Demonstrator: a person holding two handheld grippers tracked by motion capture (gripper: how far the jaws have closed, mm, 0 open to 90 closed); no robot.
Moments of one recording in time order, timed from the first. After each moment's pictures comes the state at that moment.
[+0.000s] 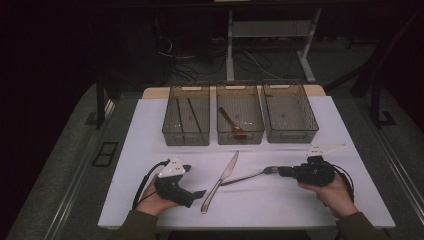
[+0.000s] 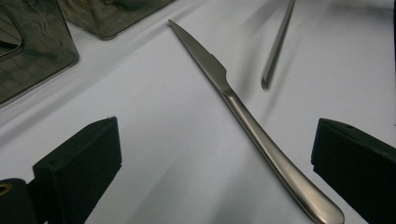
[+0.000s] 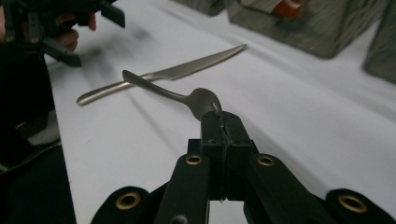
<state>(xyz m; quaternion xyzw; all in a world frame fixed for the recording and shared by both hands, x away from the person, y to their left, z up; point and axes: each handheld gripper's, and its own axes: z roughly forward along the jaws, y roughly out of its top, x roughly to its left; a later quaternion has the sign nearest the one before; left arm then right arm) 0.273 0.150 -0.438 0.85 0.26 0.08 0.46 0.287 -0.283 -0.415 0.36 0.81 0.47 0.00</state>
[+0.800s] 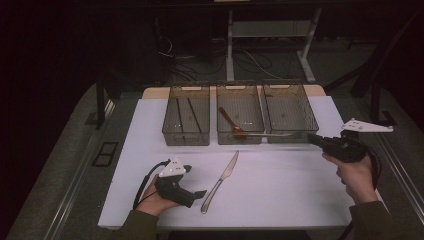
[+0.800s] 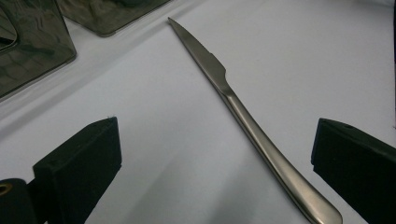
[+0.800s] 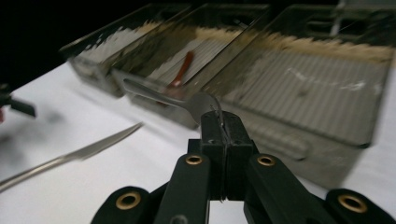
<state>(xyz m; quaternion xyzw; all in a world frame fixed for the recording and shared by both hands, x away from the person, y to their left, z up) 0.273 0.149 -0.438 0.85 0.27 0.07 0.46 0.311 -0.342 -0.366 0.45 0.72 0.50 0.15</state>
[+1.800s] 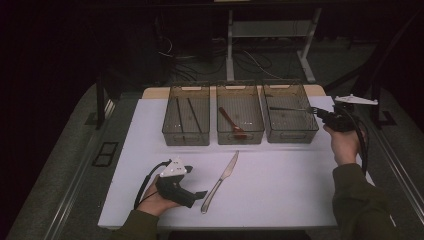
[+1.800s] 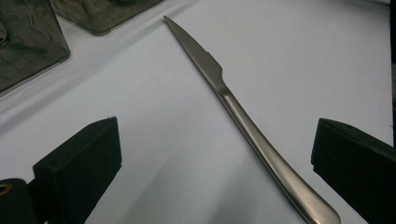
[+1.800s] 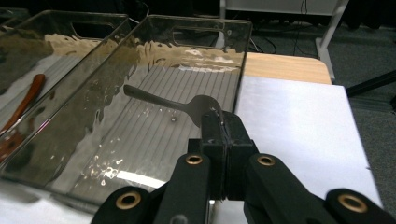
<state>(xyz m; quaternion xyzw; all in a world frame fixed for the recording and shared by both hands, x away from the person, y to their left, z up) 0.274 0.146 -0.440 0.85 0.26 0.07 0.46 0.400 -0.351 -0.374 0.57 0.67 0.39 0.28</state>
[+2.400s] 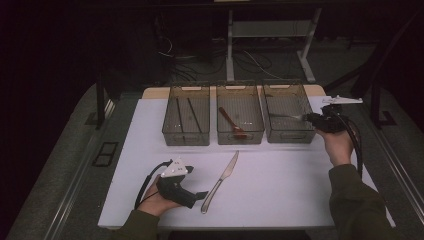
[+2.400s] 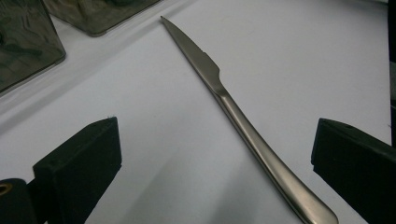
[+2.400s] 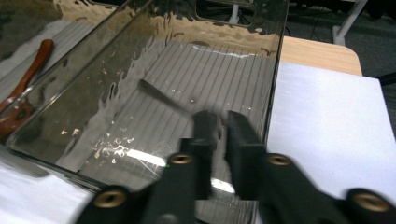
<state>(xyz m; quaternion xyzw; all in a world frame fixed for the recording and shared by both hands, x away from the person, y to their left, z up) 0.273 0.145 -0.439 0.85 0.26 0.07 0.46 0.403 -0.334 -0.379 0.55 0.71 0.36 0.25</state>
